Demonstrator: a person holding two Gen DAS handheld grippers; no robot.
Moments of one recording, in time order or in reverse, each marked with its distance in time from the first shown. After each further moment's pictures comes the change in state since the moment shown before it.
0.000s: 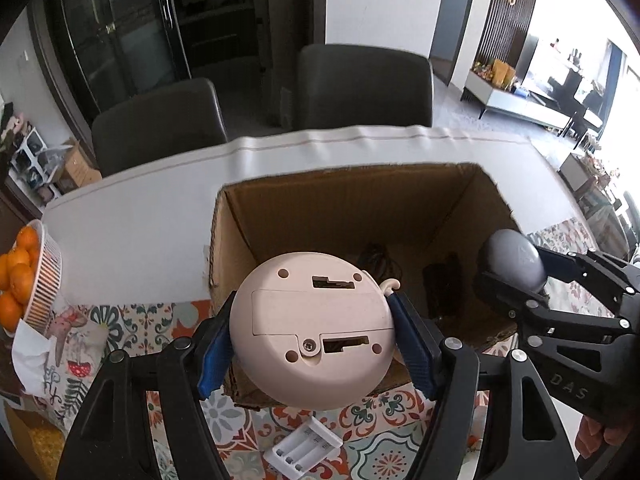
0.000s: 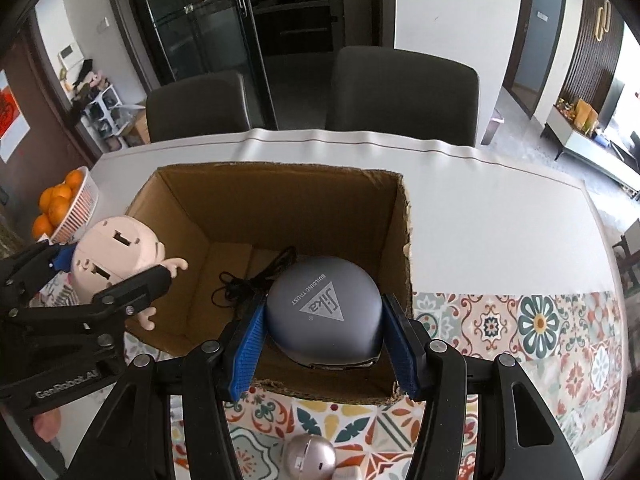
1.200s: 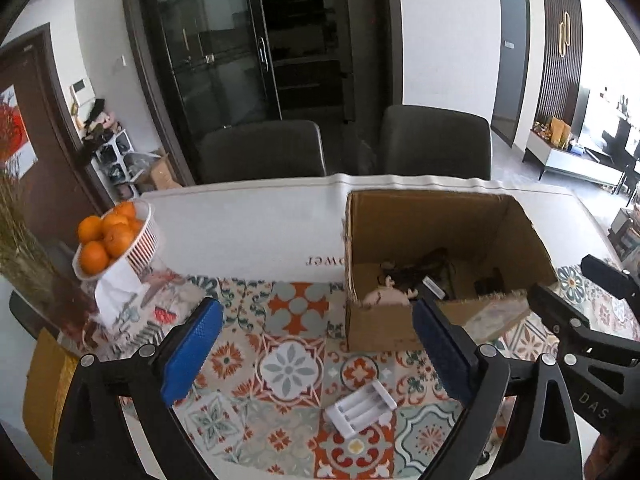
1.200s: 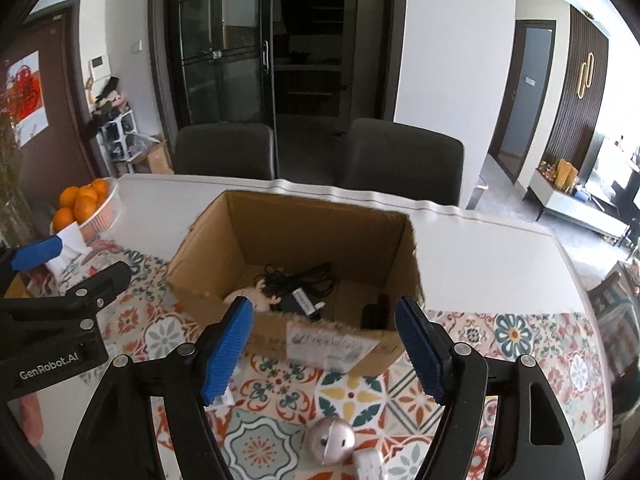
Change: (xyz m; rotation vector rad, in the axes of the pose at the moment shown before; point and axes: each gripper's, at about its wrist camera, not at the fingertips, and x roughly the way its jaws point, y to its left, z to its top) left arm -0.105 0.029 -0.087 -0.148 -0.229 0.237; right arm -0.088 0.053 -0.063 -0.081 -0.264 -0.063
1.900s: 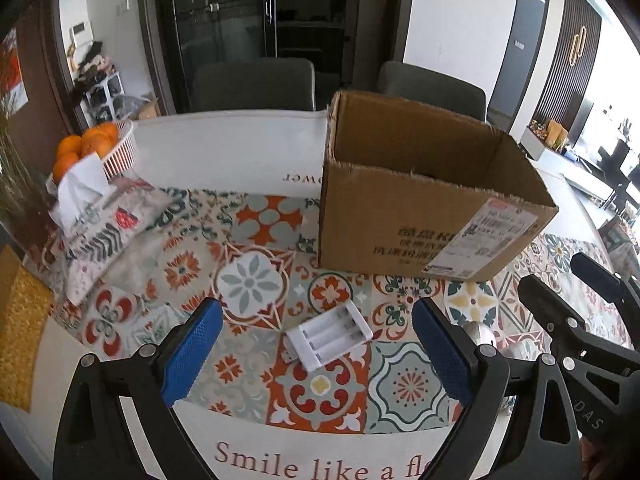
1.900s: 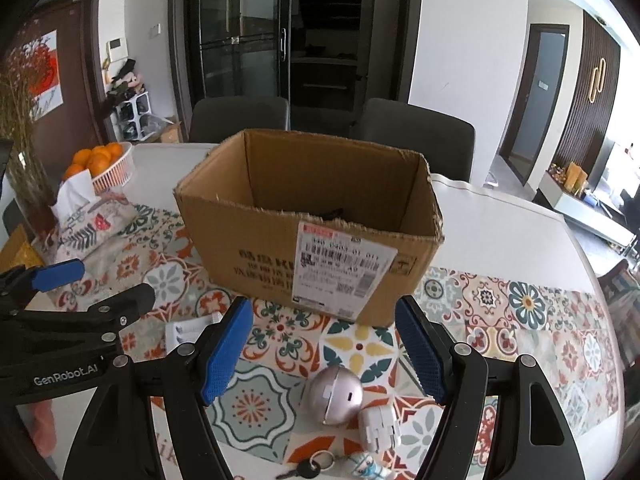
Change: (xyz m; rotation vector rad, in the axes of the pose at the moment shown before) left arm 0.029 -0.011 -0.086 -0.112 0.115 -0.085; right arm 0.007 0.006 -0.073 -0.056 0.009 0.016
